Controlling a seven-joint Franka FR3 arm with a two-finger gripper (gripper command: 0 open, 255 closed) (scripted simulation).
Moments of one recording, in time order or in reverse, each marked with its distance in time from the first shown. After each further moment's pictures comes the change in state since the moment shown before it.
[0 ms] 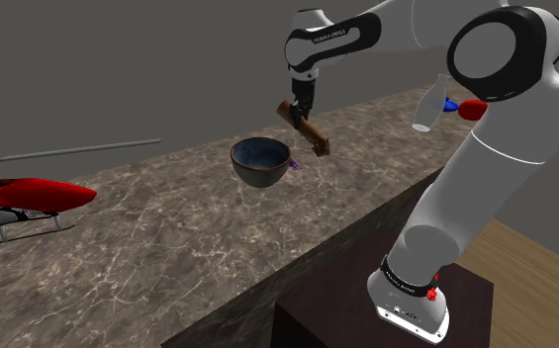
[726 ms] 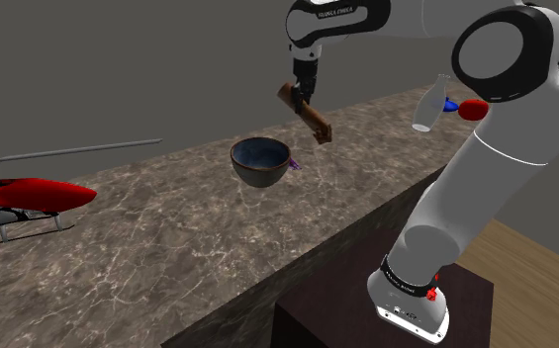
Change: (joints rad) arm 0.004 -0.017 0.006 0.130 0.000 -0.147 -0.003
